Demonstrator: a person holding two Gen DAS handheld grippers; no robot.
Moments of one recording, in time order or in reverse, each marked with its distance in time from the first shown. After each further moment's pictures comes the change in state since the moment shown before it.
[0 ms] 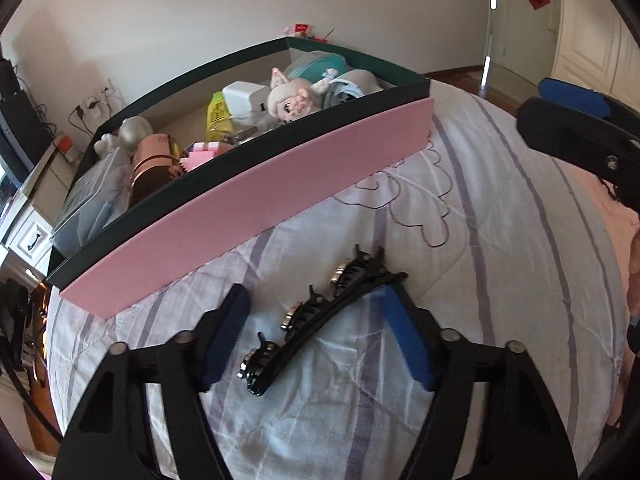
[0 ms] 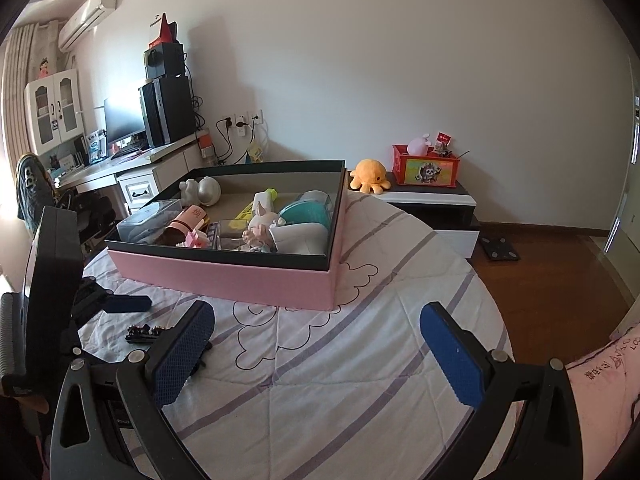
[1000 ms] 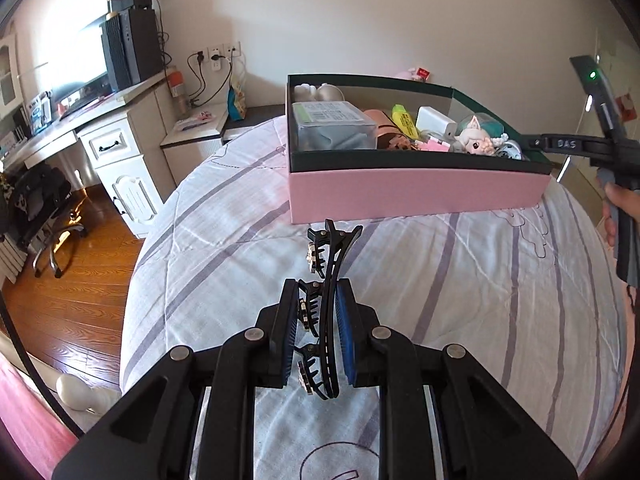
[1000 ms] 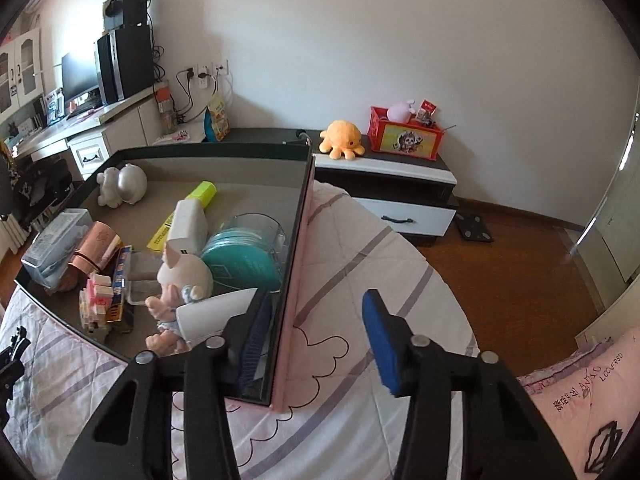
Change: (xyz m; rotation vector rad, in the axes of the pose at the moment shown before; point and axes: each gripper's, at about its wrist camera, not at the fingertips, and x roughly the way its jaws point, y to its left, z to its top) left arm -0.063 0.105 -0.086 -0.415 -0.117 0.181; right arm 0.118 -0.019 0.072 -0.039 0.227 -0.127
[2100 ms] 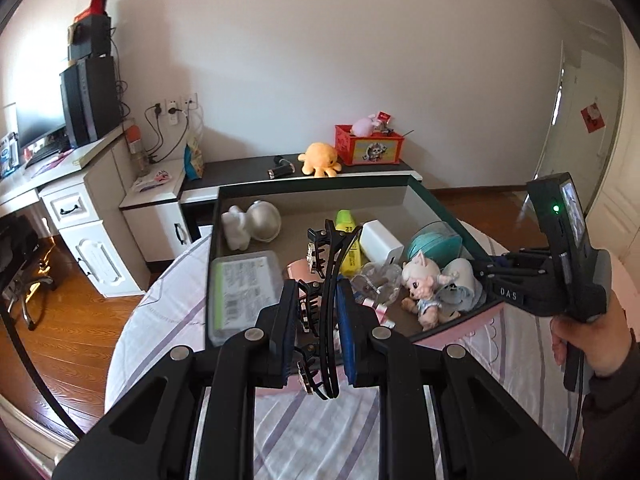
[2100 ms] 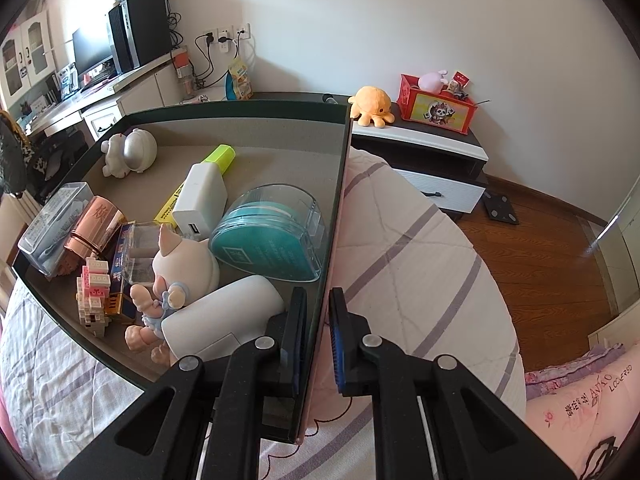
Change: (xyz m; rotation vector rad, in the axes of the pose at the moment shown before) left arm 0.010 -0.052 0.121 0.070 -0.124 -0.124; right arm 0.028 0.017 0.003 -0.044 0.110 0.071
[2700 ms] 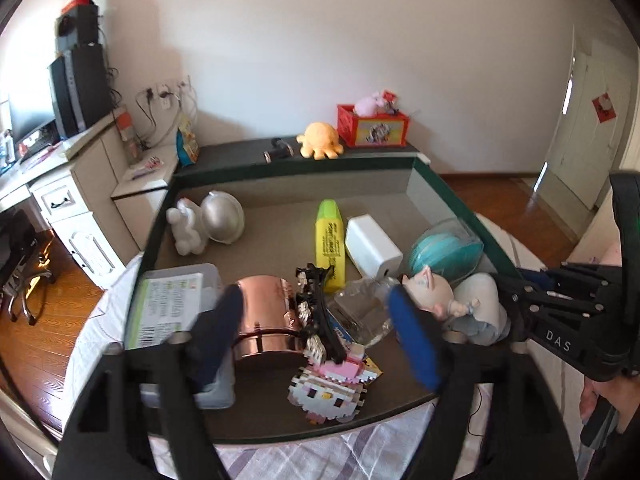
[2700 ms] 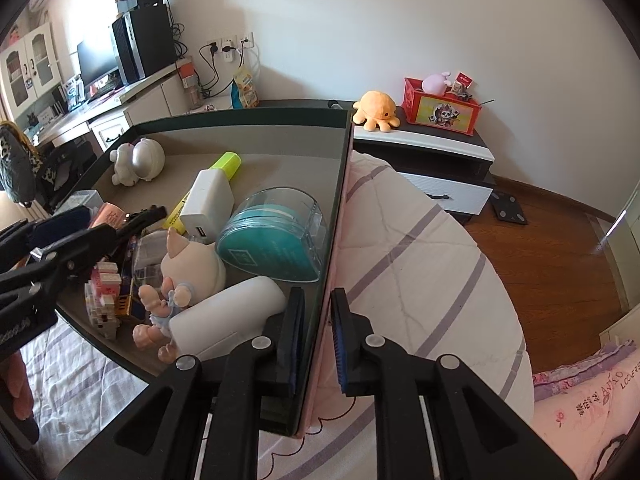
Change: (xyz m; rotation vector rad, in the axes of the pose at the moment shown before) left arm 0.060 -0.033 0.009 -0.015 0.031 0.050; right arm -0.007 -0.010 -0.006 0.032 -0.035 0.047
